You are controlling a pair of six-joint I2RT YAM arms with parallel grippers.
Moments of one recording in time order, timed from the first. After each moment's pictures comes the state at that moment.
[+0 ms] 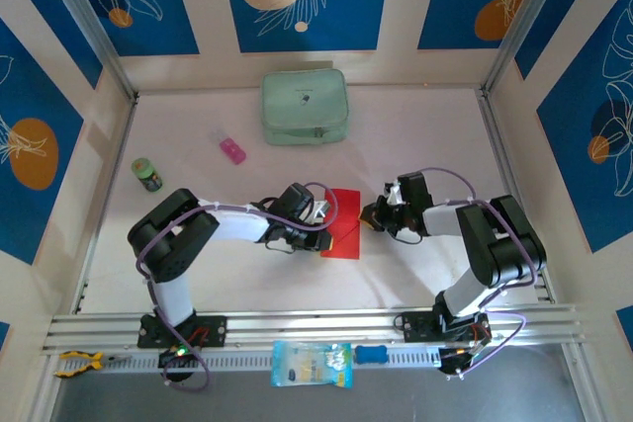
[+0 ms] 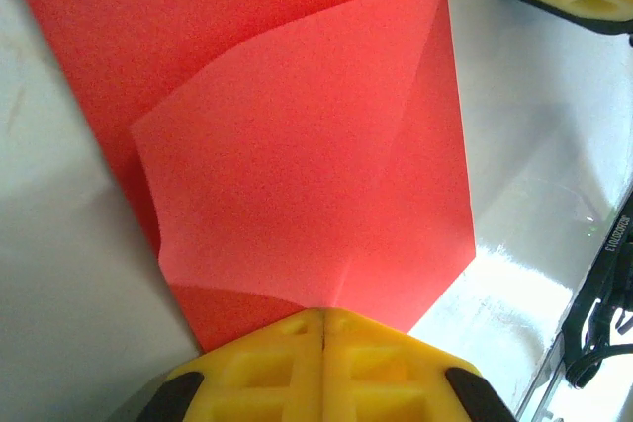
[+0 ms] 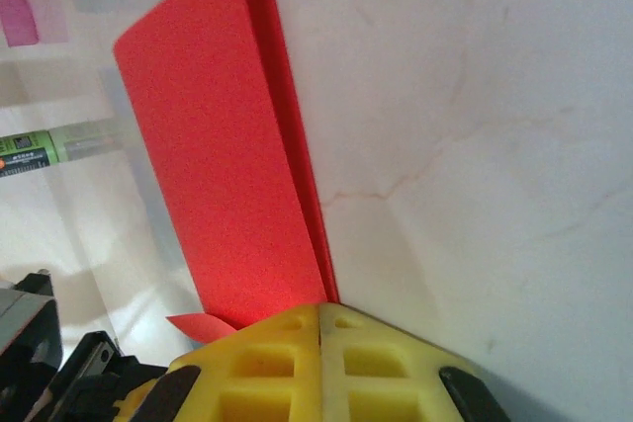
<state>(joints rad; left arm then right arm) -0.82 1.81 0.84 0.01 0.52 -0.66 0.26 1.58 0.51 0.15 -0.63 0.87</state>
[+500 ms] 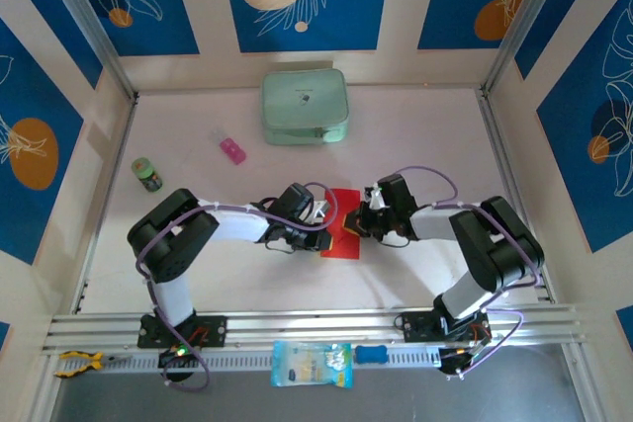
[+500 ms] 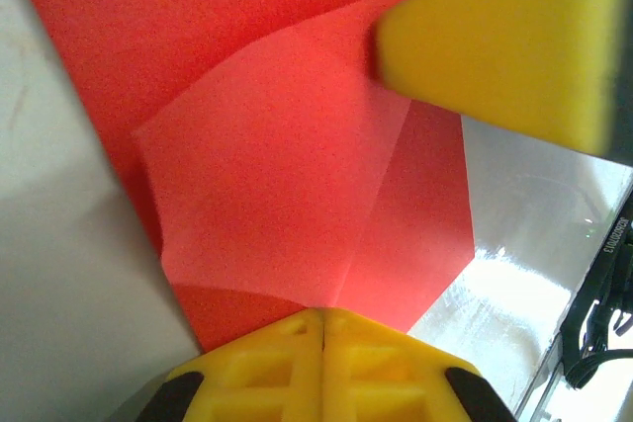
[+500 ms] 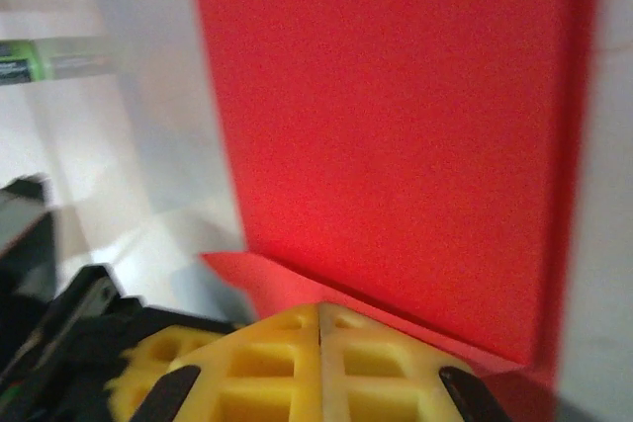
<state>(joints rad) -0.82 1.81 0.84 0.01 0.52 -0.67 0.41 1.60 0.53 0.14 -0.60 0.88</state>
